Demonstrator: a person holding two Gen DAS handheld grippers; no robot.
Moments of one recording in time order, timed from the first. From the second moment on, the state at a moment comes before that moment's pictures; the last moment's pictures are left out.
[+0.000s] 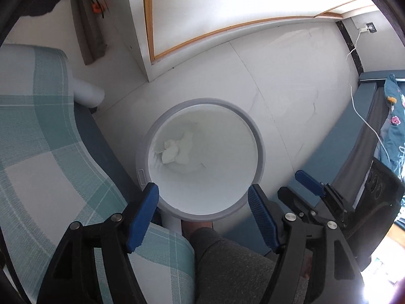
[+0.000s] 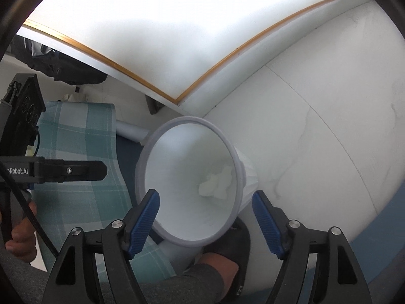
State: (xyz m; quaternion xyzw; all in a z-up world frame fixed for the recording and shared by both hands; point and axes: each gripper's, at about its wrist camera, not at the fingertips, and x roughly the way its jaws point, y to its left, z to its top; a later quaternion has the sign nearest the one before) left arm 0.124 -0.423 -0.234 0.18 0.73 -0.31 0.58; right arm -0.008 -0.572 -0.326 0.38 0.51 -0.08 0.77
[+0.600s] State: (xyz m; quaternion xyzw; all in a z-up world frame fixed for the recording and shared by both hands) left arm 0.096 -0.354 -0.038 0.14 0.47 -0.27 0.83; right arm -0.030 -0.589 -0.160 0.29 0.39 -0.11 0.87
